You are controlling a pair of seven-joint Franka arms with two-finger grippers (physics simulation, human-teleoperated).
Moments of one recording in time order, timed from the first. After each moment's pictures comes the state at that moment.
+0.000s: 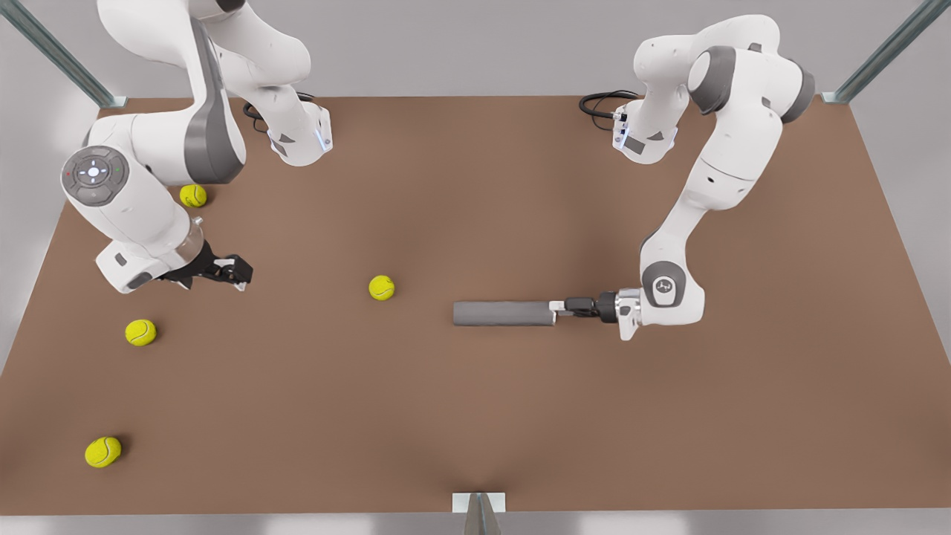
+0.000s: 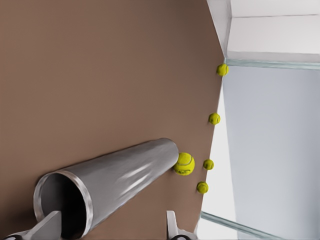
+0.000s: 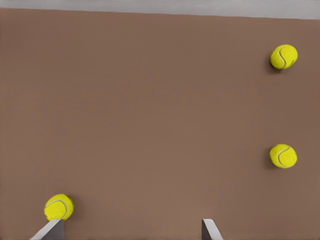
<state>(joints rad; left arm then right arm) 0.03 0.69 -0.27 -1.91 -1.33 2.07 0.77 0.08 0.17 0.09 -1.50 -0.10 1.68 0.19</state>
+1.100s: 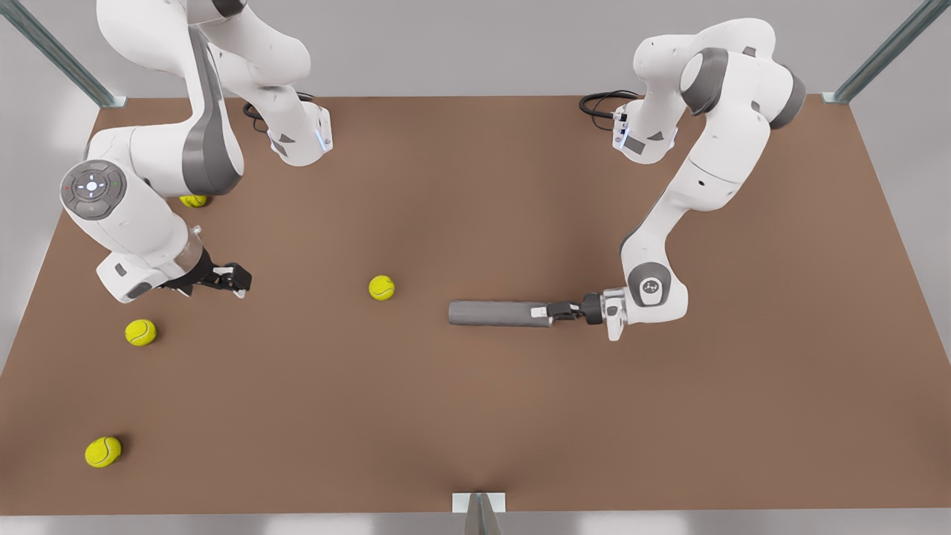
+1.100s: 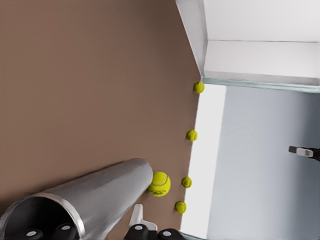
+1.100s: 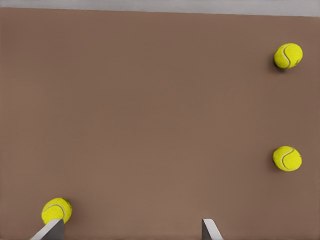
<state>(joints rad) -0.01 0.71 -0.30 -1.89 -1.51 2.10 0.84 0.07 0.18 0.09 -1.50 -0.10 1.70 0.18</state>
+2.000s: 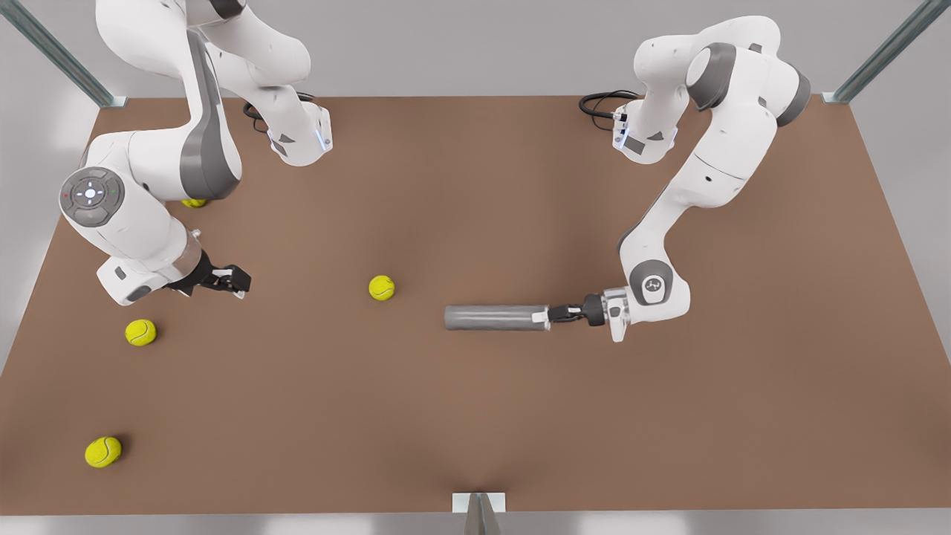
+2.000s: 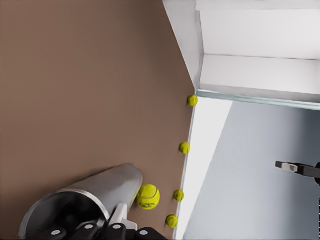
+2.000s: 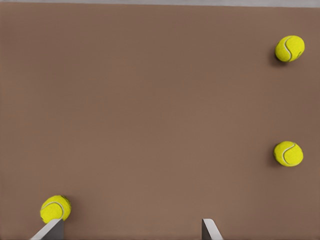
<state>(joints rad) 0.04 0.70 -0.36 -1.89 -1.54 2.16 0.80 0.06 0.19 0.09 -1.50 -0.09 1.69 0.18</state>
